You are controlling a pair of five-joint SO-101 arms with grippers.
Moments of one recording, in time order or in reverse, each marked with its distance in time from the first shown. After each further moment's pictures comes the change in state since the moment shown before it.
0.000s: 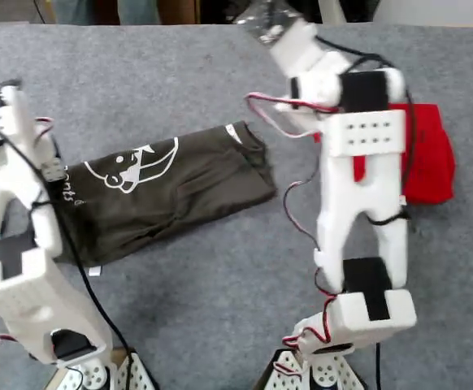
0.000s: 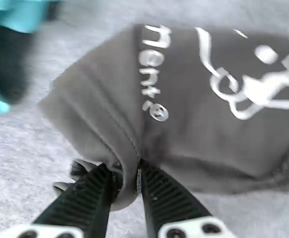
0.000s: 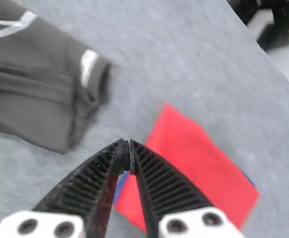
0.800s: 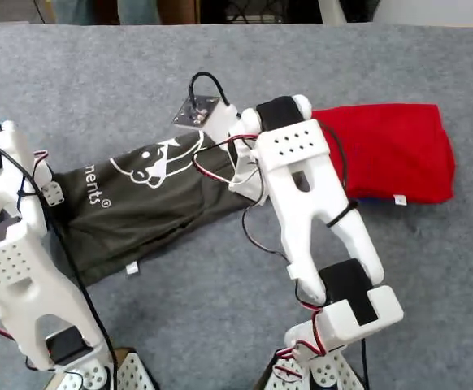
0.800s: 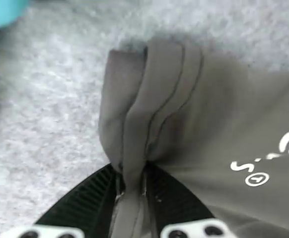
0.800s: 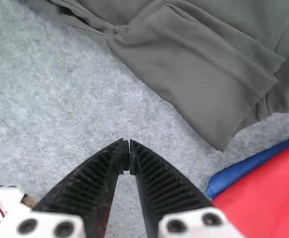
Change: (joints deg) left arm -10.3 25.0 0.5 -10.8 2.5; right arm -15.3 1.0 25.1 4.8 0.4
